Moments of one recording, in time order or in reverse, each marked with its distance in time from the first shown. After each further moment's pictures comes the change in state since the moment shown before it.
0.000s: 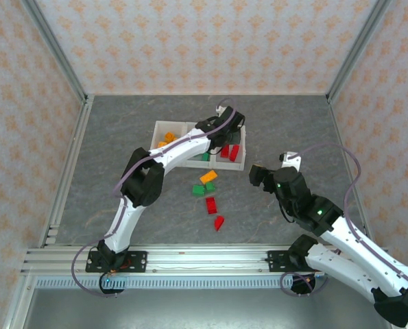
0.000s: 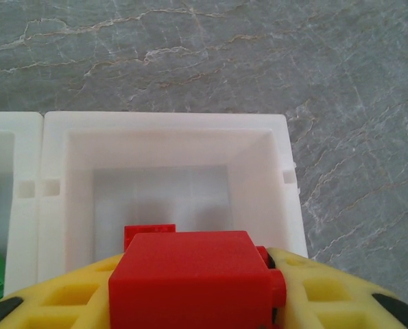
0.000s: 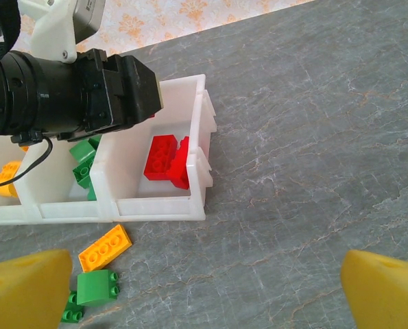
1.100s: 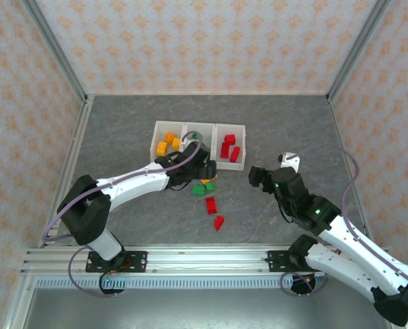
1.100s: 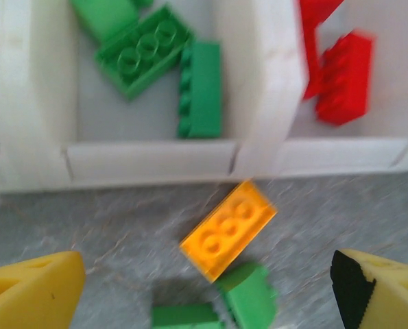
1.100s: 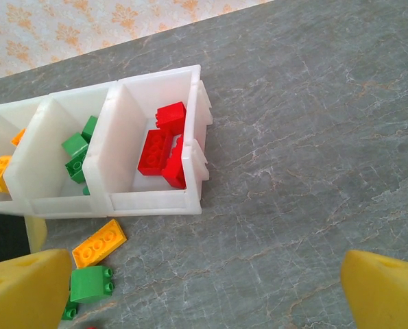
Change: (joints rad) left arm -0.043 -0.633 -0.902 0.143 -0.007 -0.043; right arm 0.000 0.014 -0.012 0.000 0.000 0.011
